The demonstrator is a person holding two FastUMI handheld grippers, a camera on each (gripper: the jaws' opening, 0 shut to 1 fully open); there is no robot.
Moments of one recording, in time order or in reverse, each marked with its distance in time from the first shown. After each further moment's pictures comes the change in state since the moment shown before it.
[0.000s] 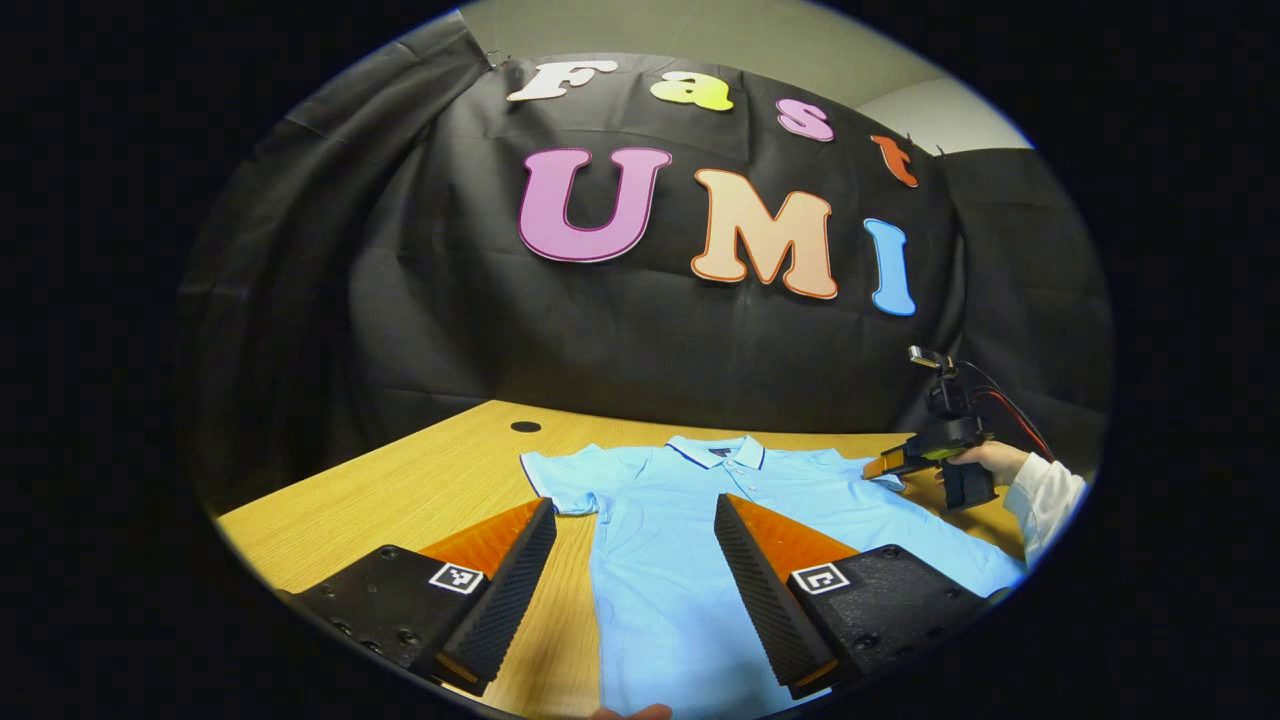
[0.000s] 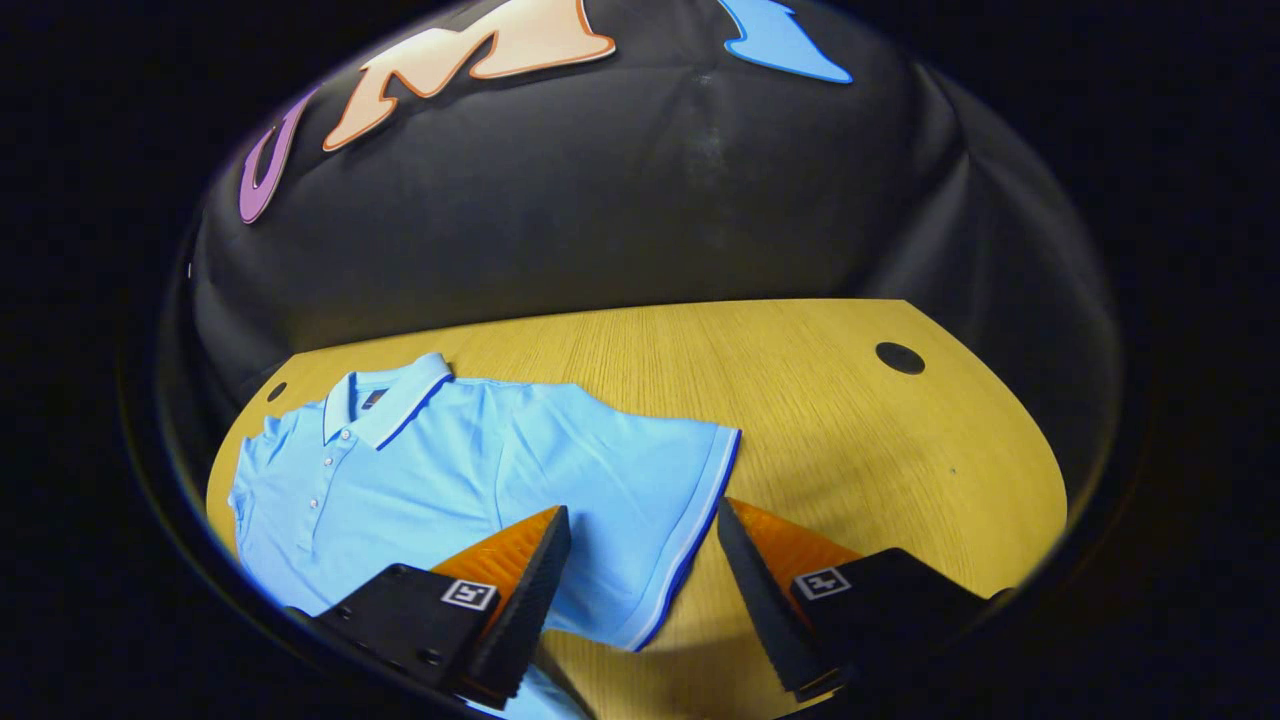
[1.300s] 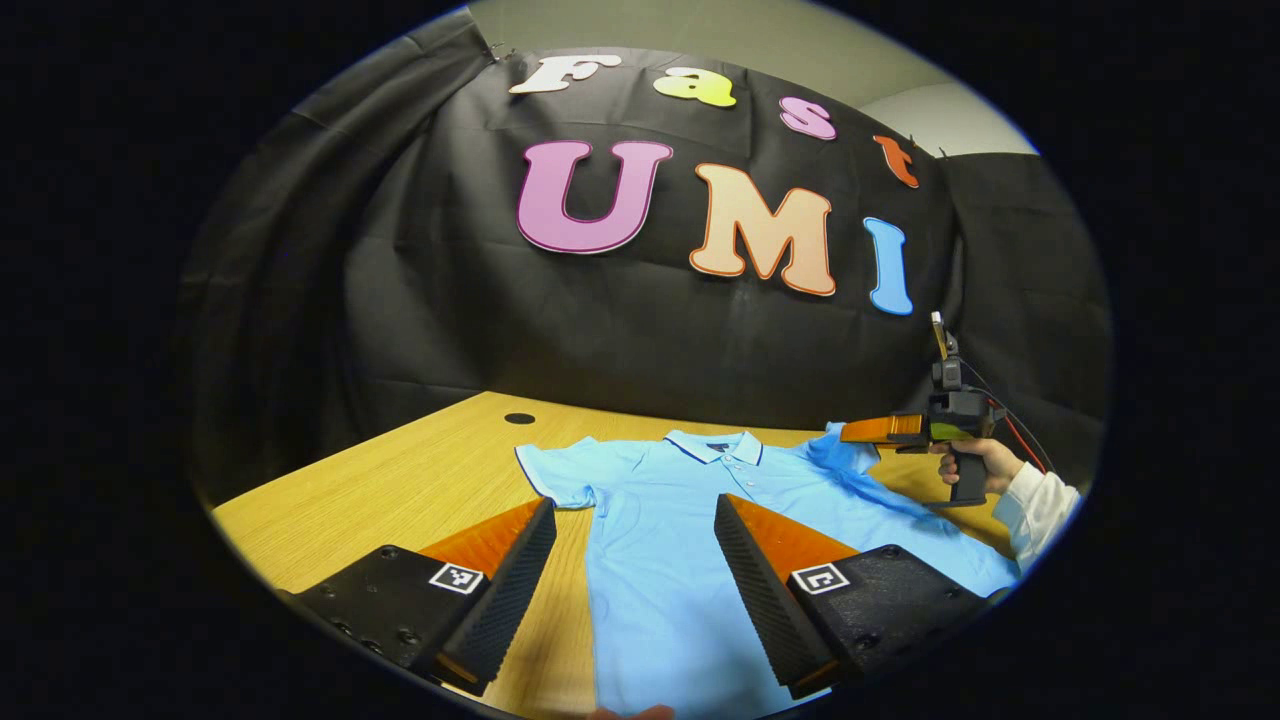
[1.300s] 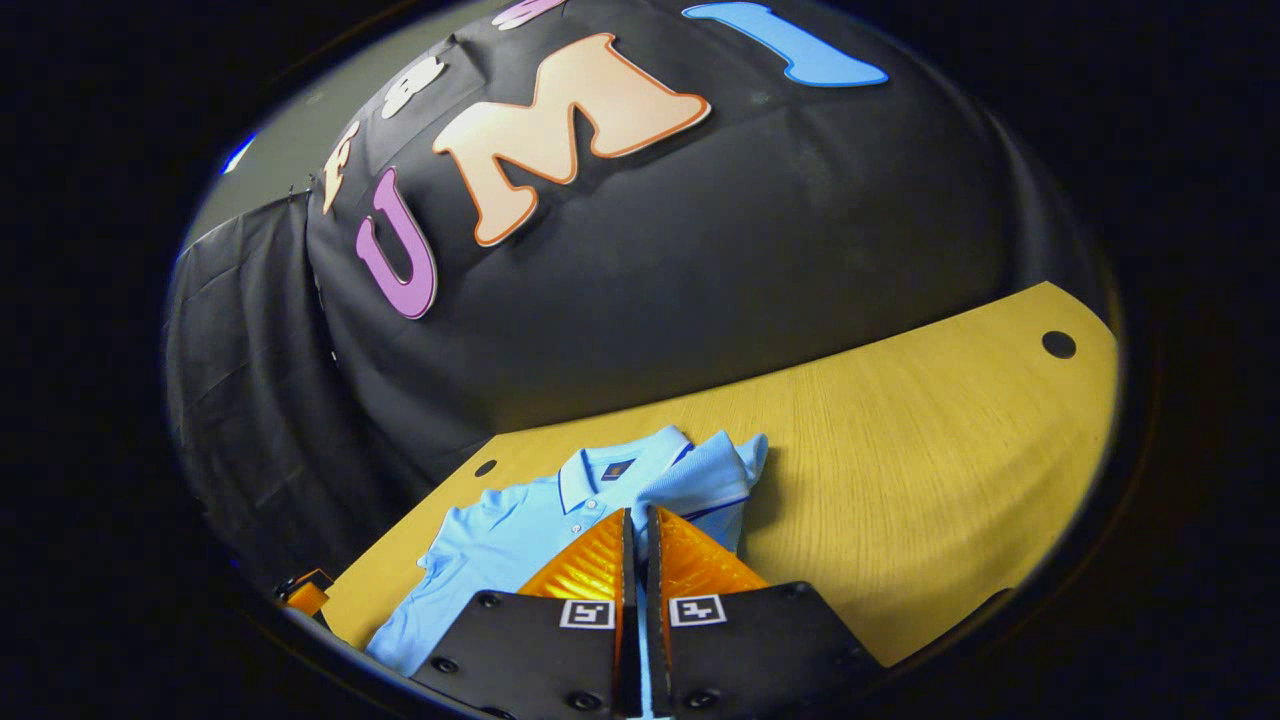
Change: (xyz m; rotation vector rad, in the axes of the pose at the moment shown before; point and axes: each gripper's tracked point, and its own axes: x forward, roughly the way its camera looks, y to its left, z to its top) left arm 0.003 0.002 -0.006 -0.015 0.015 -0.008; right arm -0.057 0.140 0.036 0.195 -0.142 0.556
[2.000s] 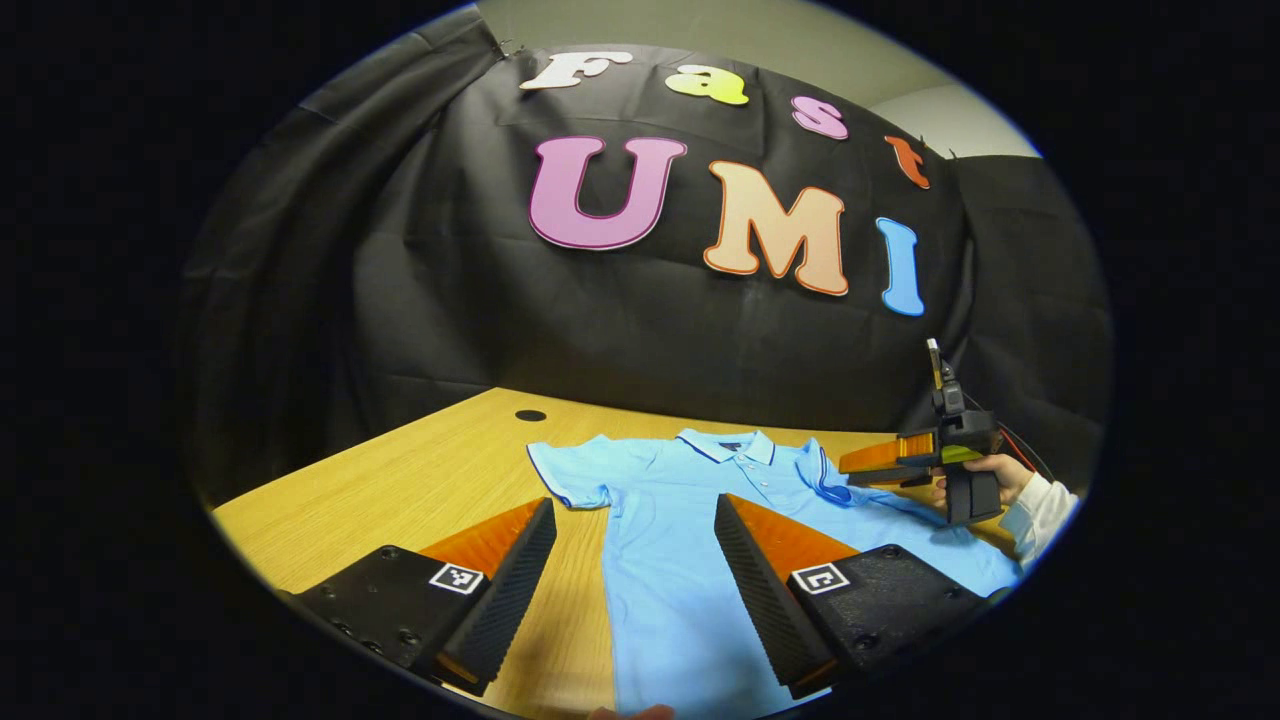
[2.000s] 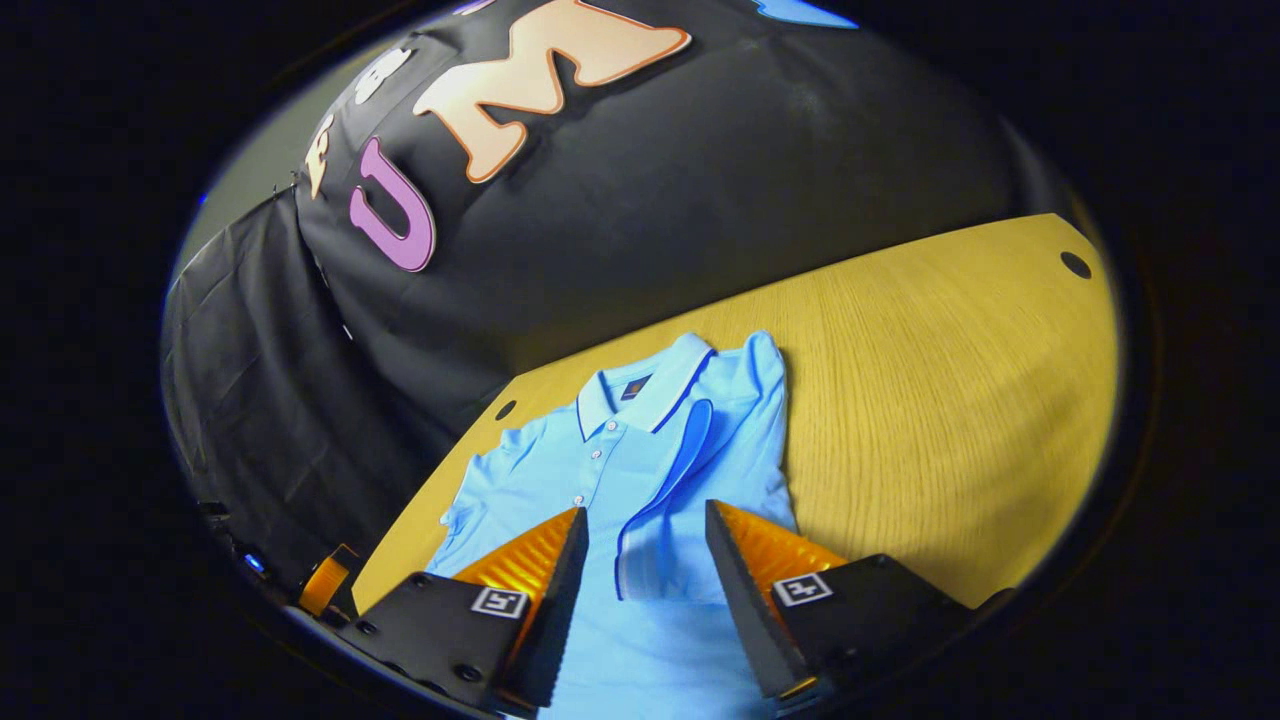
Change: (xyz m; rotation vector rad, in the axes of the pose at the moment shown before) left arm 0.006 0.019 0.004 -0.011 0.000 0.031; right arm -0.011 0.016 -0.052 0.073 0.195 0.072
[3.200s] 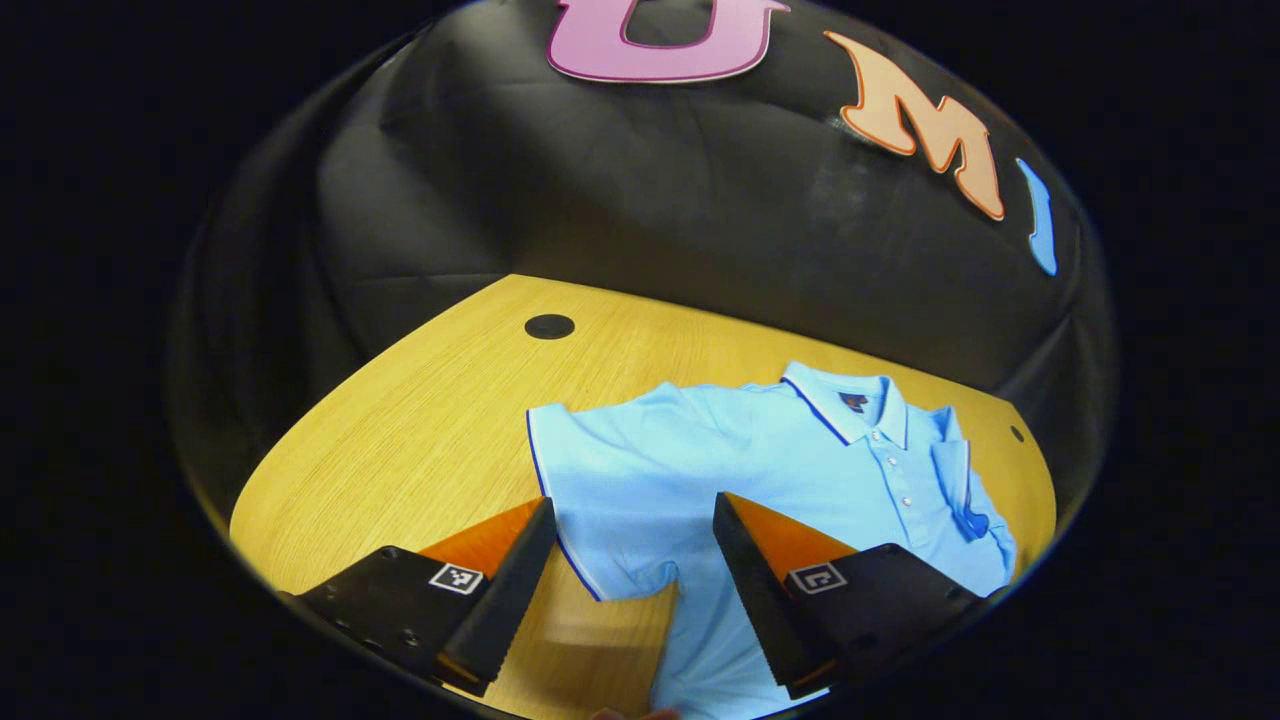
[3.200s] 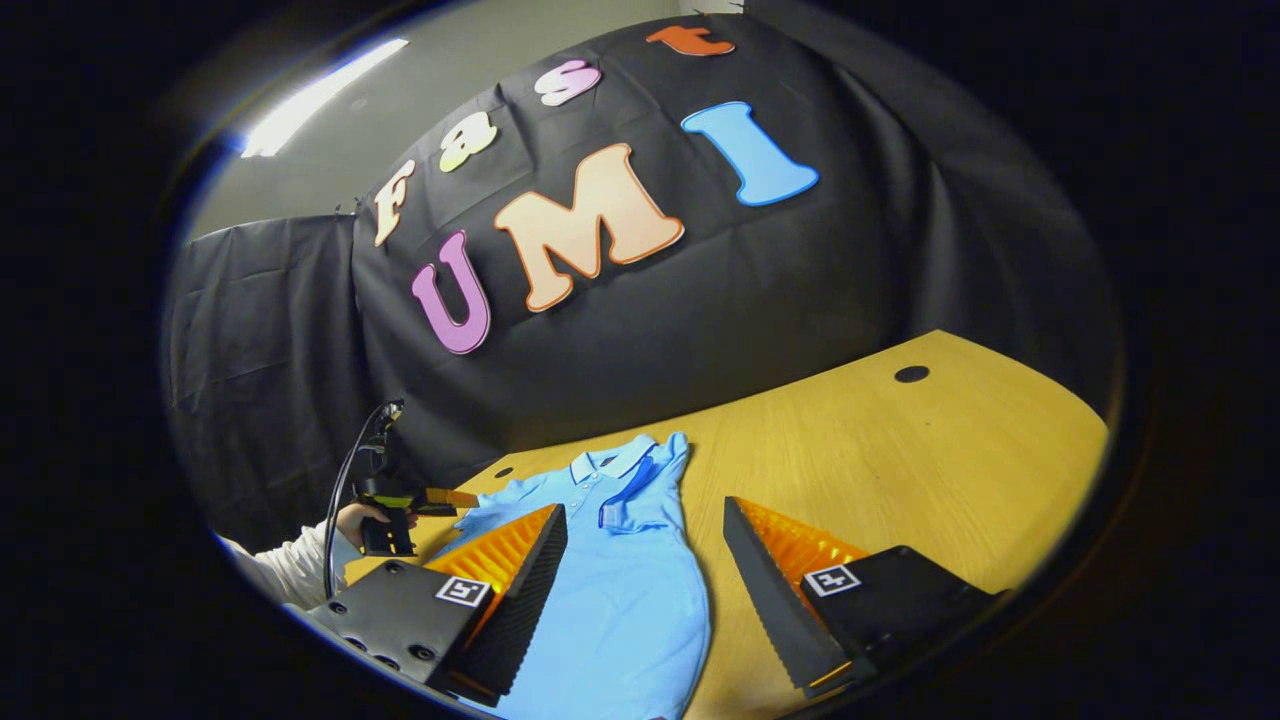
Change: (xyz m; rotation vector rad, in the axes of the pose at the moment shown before) left arm 0.181 0.057 -0.062 -0.039 0.492 0.171; right arm -0.245 -0.027 -0.004 -0.127 -0.462 -0.127
